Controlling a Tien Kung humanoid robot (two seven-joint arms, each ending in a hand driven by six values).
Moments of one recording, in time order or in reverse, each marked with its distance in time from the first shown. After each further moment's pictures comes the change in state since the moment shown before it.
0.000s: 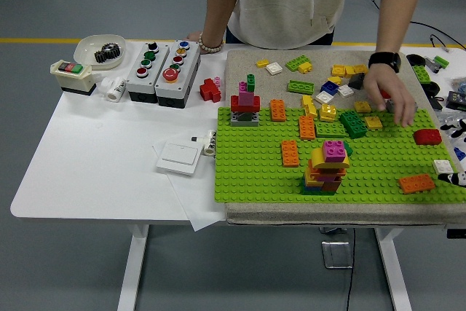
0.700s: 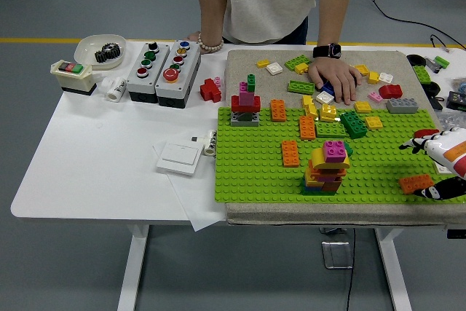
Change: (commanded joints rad) left arm -0.009 0.000 0.011 -0.001 -0.020 0.001 -0.003; right arm 0.228 -0.046 -0.351 -0.226 -0.117 -0.180 0.170
